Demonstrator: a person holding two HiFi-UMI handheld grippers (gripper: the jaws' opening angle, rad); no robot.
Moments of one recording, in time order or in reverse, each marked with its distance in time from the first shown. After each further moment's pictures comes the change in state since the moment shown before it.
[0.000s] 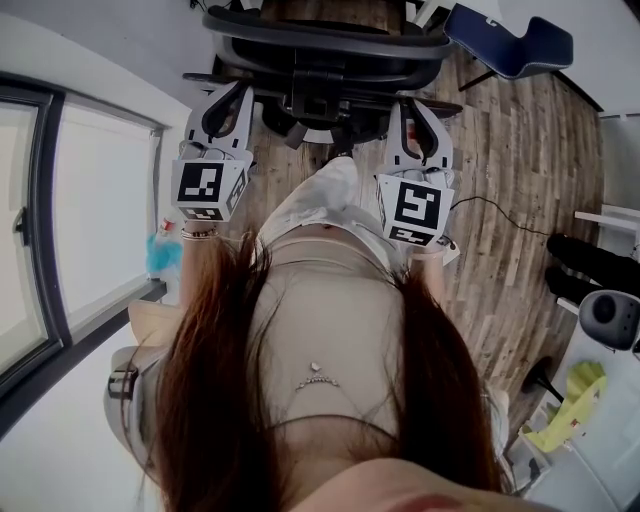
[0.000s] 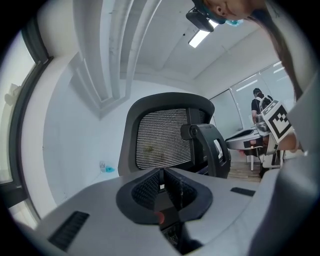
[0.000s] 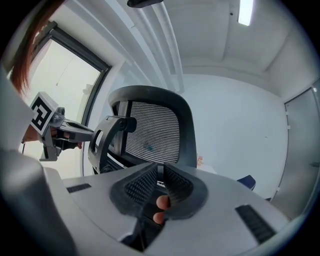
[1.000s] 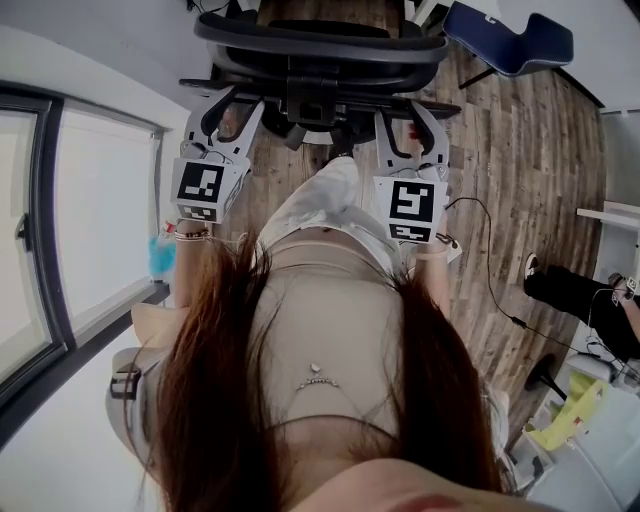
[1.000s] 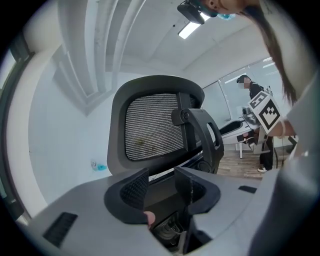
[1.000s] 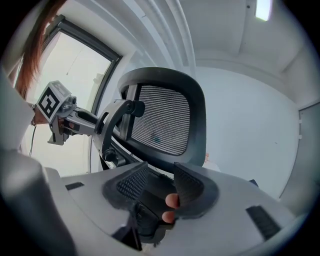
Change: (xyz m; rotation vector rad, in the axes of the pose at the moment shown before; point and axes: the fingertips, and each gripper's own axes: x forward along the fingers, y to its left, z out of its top) left arm 0.008 -0.011 -0.016 0.092 0.092 -0.109; right arm 0.007 0.007 -0.017 -0.099 0.084 0.097
